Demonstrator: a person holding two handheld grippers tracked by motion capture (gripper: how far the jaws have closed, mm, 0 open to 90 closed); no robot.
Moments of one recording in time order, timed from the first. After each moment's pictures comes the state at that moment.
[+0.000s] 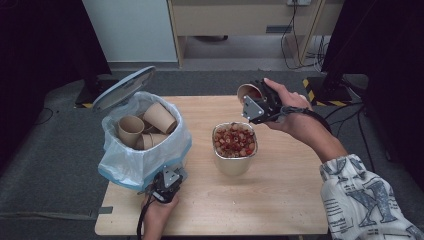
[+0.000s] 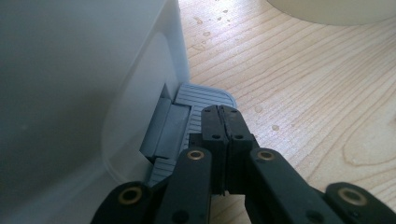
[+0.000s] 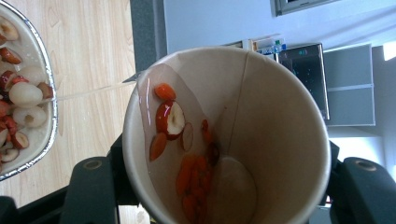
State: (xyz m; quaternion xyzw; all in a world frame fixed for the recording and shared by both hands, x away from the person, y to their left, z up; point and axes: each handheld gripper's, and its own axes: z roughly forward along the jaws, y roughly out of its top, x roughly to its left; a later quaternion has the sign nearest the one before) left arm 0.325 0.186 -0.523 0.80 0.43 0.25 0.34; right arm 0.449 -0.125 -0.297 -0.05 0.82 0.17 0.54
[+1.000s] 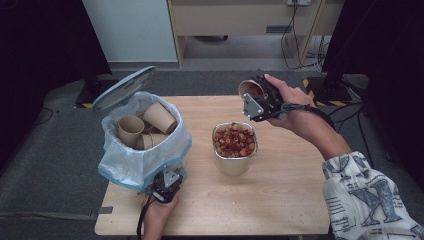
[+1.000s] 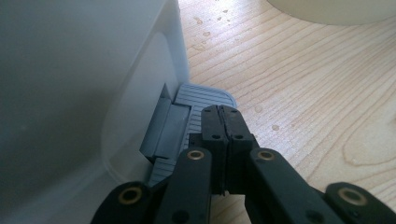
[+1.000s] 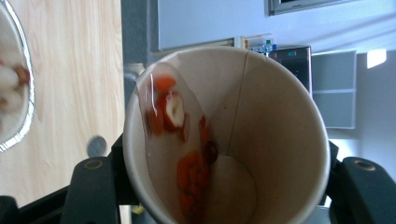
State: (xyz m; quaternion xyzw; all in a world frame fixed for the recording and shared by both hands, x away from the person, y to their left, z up) left arm 0.325 0.186 -0.523 0.80 0.43 0.25 0.34; right arm 0.448 -0.125 -0.286 -0.07 0.81 0.14 0.56
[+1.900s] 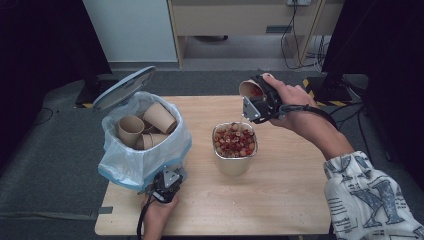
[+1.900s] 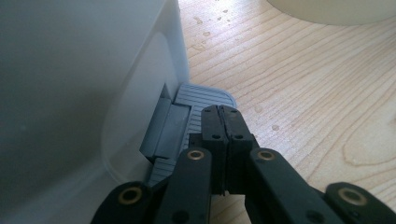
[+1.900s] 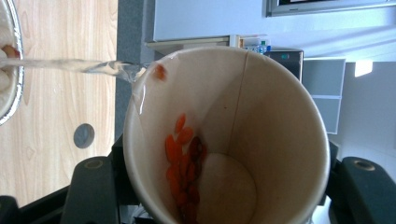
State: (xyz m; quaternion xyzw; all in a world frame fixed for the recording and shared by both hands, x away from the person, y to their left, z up) left arm 0.325 0.186 -0.523 0.80 0.43 0.25 0.34; right arm 0.444 -0.122 -0.284 -0.10 0.80 0.10 0.58
